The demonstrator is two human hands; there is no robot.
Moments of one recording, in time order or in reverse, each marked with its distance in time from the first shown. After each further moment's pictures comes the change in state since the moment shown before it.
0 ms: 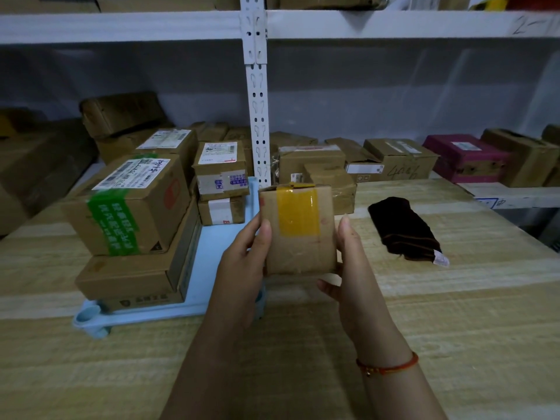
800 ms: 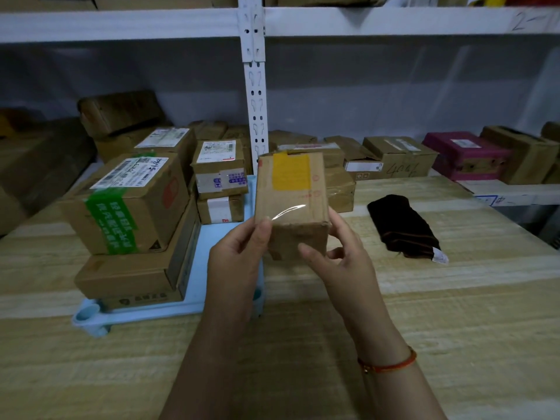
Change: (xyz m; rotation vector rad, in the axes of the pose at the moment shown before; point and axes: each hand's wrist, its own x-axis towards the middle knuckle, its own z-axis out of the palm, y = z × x) left_hand -0.002 0.002 0.000 0.005 0.121 0.126; right_hand 0.008 0.021 -0.006 -0.367 0.056 -0.348
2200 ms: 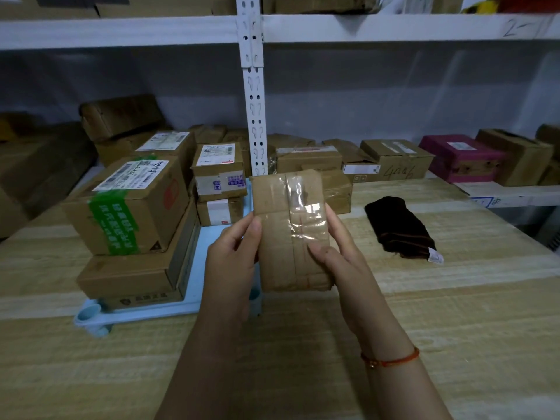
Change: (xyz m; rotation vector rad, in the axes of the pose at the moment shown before) left_hand 0.000 0.005 -0.003 -0.020 0.005 -0.056; right_hand -0.004 -0.006 -0.011 0.258 -0.181 0.037
